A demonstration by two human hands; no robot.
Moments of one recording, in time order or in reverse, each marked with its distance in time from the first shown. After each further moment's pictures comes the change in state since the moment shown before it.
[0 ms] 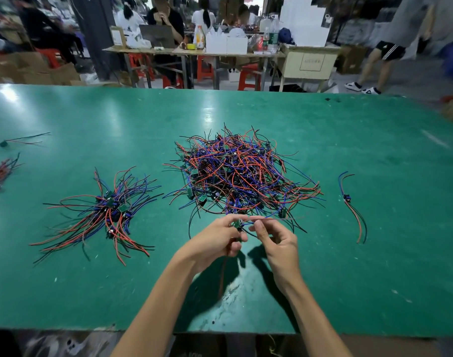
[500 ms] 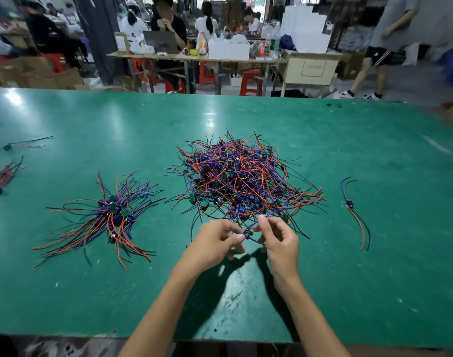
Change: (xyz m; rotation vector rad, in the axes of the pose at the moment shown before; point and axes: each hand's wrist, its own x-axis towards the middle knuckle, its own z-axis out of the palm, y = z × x) left_hand 0.002 -0.007 -0.014 0.540 0.197 0.224; right_hand 0.014 0.001 0.010 -0.023 0.156 -0.008
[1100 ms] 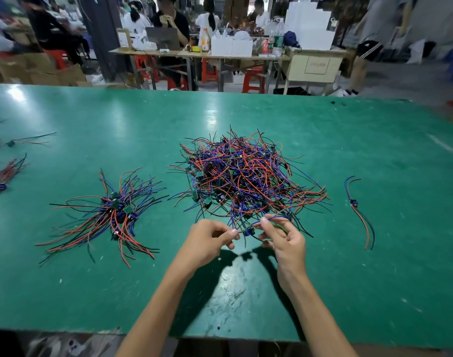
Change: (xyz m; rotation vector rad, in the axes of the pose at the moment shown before) left_hand -0.002 -0.015 -0.011 -0.043 0.116 -0.061; right_hand 0.000 -0.004 -0.005 0.165 -0.030 0.198
